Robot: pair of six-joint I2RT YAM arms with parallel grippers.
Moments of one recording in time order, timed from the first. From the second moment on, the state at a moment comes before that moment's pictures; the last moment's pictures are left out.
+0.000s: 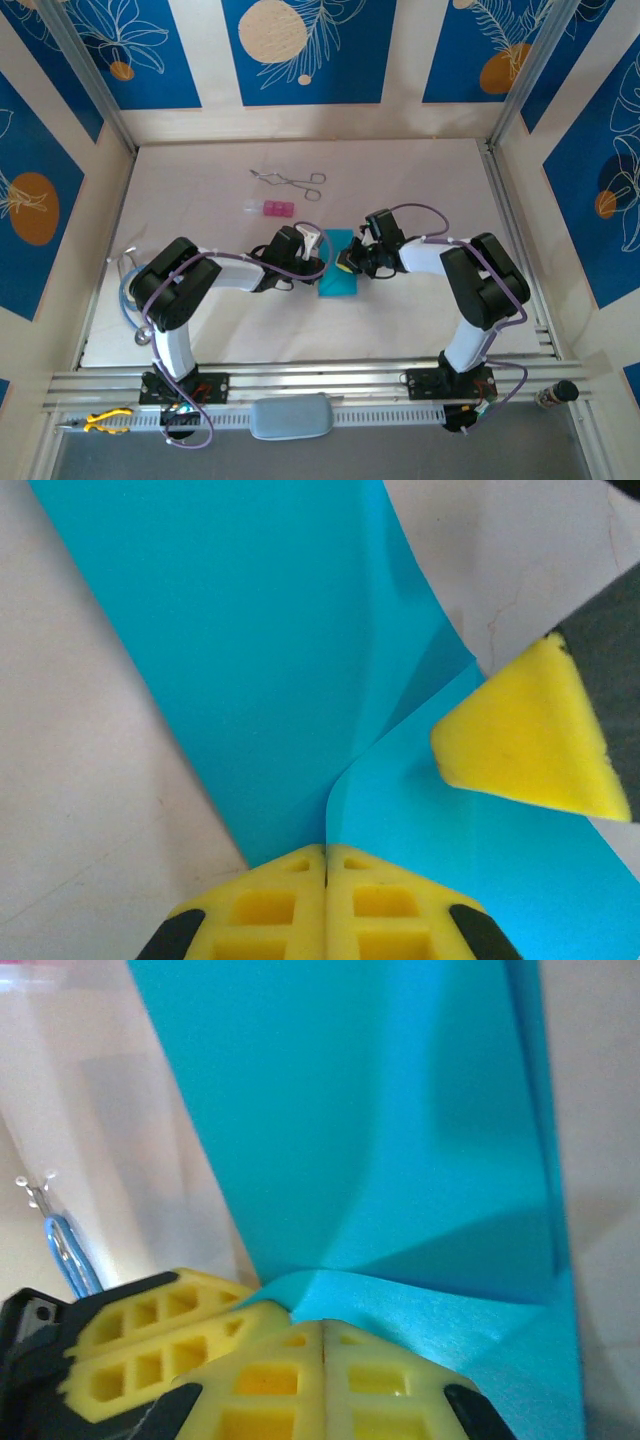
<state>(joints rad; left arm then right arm) -0.71 1.84 0.82 0.26 0.27 -0.39 0.45 1.73 0.79 -0.01 -0.52 0.97</state>
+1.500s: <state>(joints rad) -0.70 1.82 1.00 -0.08 0.66 -0.62 0.46 1.76 0.76 0.05 -0.50 0.97</state>
